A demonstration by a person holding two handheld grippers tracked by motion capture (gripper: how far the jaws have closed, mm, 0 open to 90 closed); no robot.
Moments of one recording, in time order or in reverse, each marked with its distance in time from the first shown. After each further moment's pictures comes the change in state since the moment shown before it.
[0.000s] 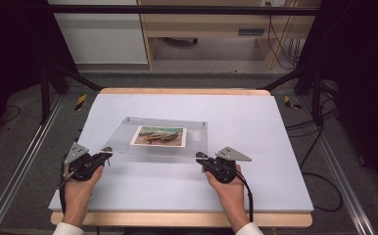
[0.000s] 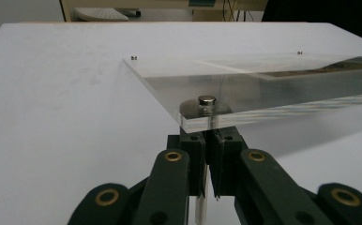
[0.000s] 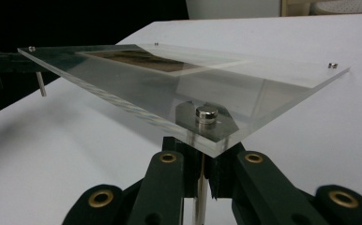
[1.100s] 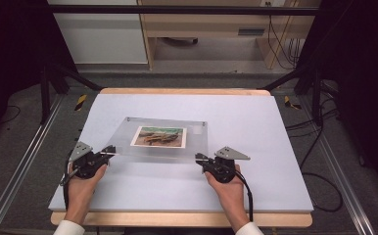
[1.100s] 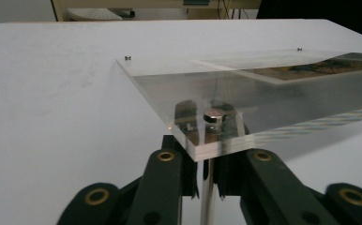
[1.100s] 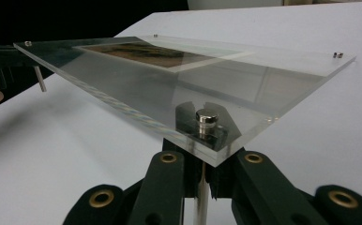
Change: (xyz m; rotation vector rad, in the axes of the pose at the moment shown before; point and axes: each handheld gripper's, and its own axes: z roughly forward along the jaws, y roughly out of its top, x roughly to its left) left arm 0.002 0.000 0.015 -0.009 -0.024 0.013; right arm -0.001 -0.001 0.003 0.032 0.004 0.008
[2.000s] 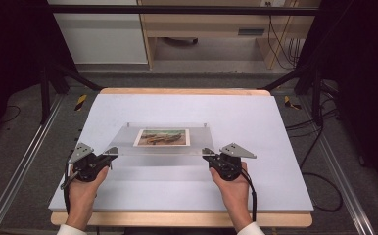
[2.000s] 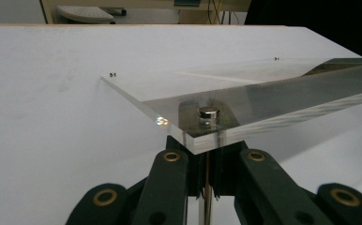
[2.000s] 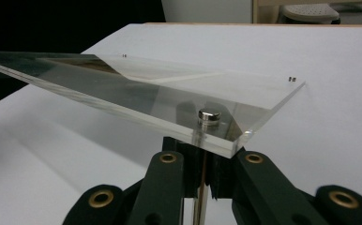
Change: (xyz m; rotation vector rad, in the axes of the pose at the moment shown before) left arm -0.028 0.015 -0.018 0.010 -0.030 -0.027; right arm 0.001 0.019 -0.020 -0.016 -0.110 -0.013
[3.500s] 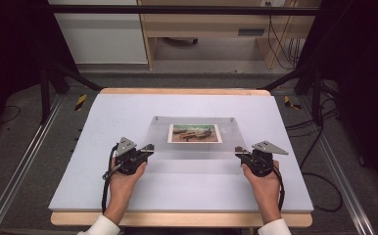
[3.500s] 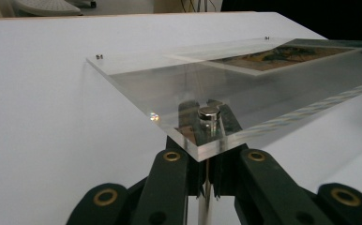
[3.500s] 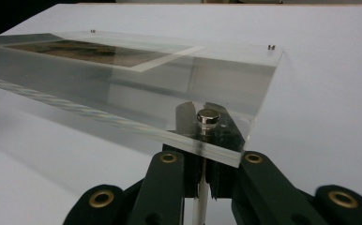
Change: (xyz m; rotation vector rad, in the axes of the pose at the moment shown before) left arm -0.067 0.001 0.079 0.037 -0.066 0.046; right arm -0.083 -0.009 -0.035 0.067 -0.154 0.018
